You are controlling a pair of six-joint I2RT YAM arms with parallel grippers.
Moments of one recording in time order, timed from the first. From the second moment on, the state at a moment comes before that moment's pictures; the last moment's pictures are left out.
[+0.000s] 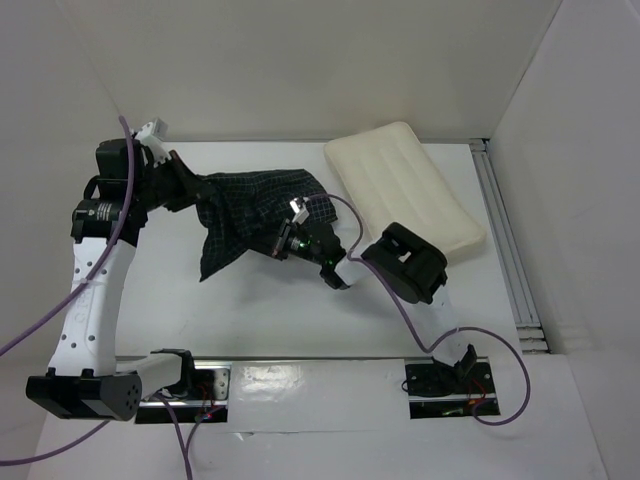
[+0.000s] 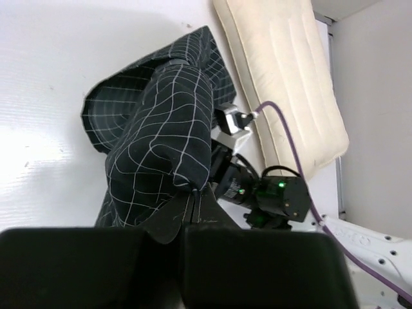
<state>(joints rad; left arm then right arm) 0.01 1.16 1.45 -0.81 0.37 -0.48 0.82 2.18 1.04 1.19 -0.33 1.20</state>
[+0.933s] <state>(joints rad) 0.16 0.88 1.23 -0.74 0.43 -0.53 0.38 1.70 1.36 0.27 -0.84 0.65</state>
